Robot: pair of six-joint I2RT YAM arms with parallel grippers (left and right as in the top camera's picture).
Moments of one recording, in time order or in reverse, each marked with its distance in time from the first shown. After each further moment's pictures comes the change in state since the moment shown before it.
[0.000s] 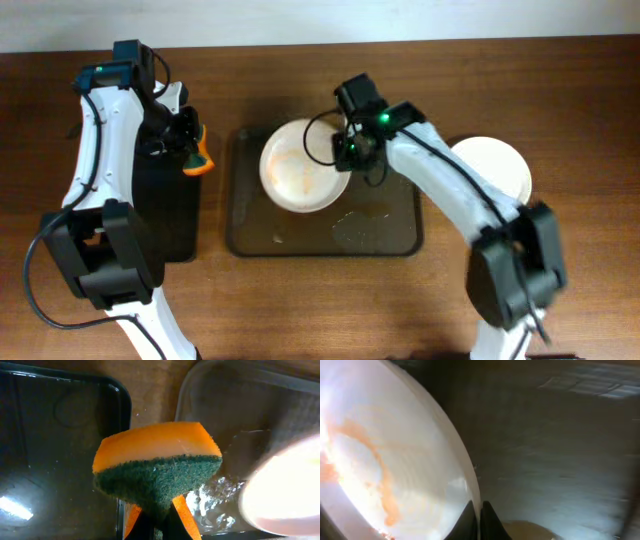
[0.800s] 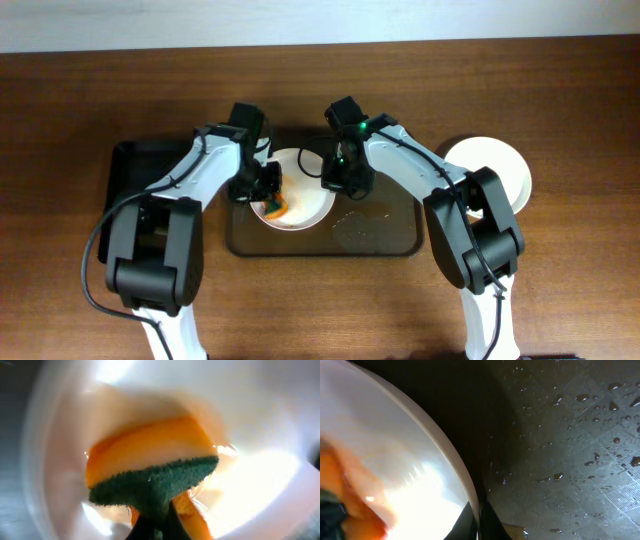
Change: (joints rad) left arm -0.336 -0.032 -0.523 0.446 0.035 -0.182; right arm -0.016 0.273 0.002 0.032 -0.306 0.258
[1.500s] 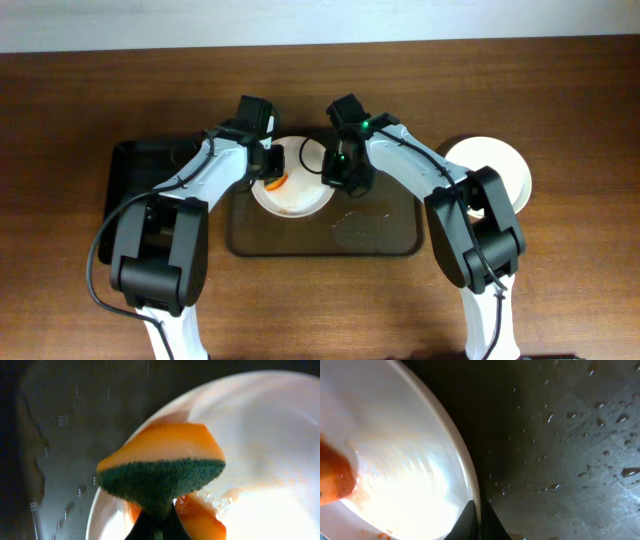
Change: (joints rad) left arm -0.028 0.009 -0.016 0.274 -0.217 -0.003; right arm -0.005 0.000 0.000 0.026 0.008 0.030
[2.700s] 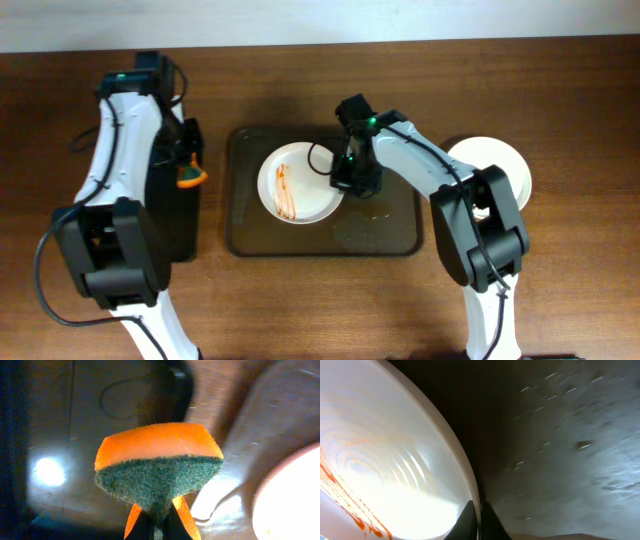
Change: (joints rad) left arm 0.302 0.011 0.449 -0.682 -0.064 0.010; right arm -0.026 -0.004 0.000 -0.082 -0.014 -0.010
